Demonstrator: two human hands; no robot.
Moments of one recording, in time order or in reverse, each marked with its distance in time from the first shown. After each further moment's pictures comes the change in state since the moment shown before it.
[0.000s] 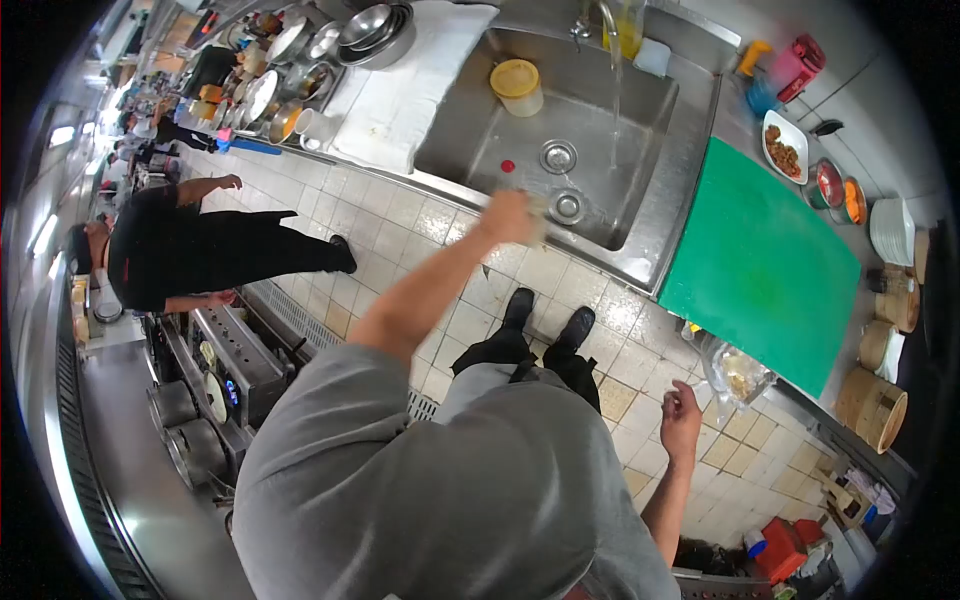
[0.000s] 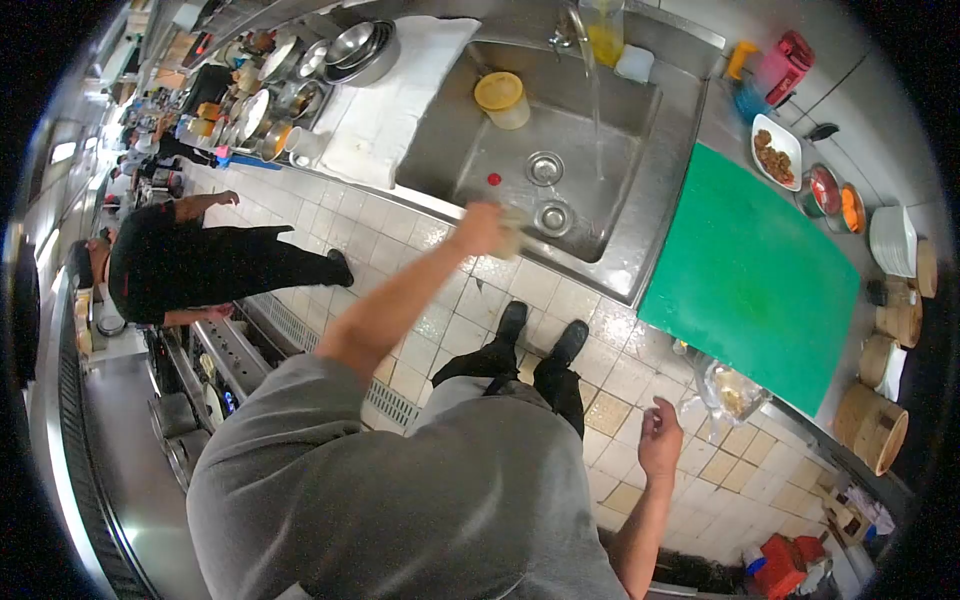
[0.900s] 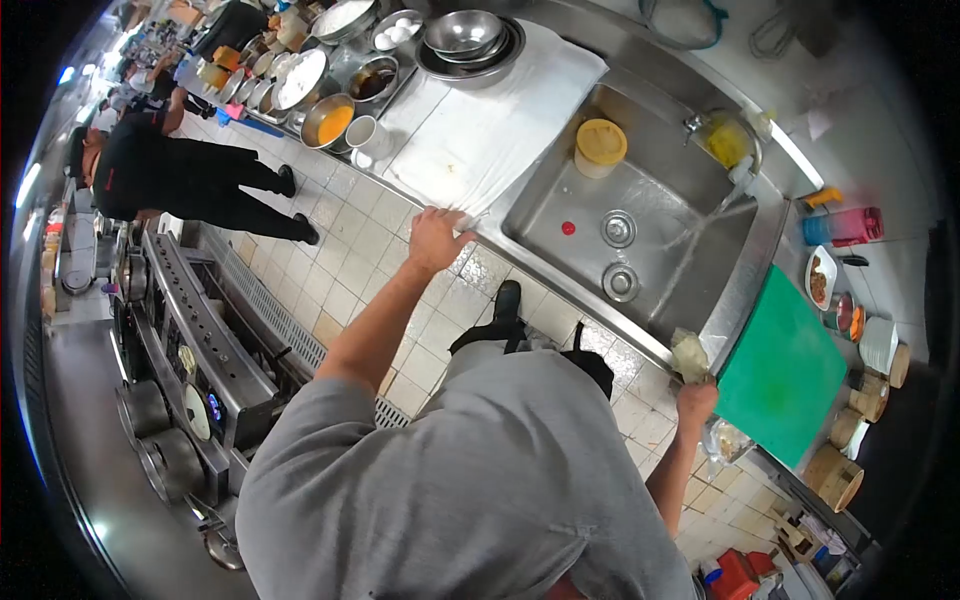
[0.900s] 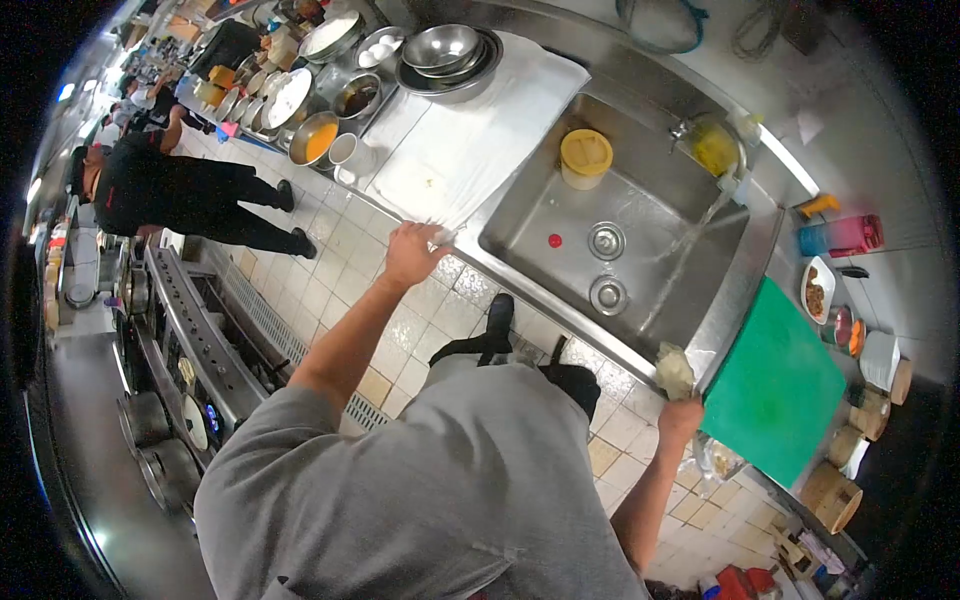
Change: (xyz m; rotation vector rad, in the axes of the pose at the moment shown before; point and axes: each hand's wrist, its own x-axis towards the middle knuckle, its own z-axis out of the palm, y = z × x) left_hand -0.097 -0.279 -0.155 0.091 0.185 -0.381; right_hand 0.179 -0.161 0.137 -0.535 0.391 0.058
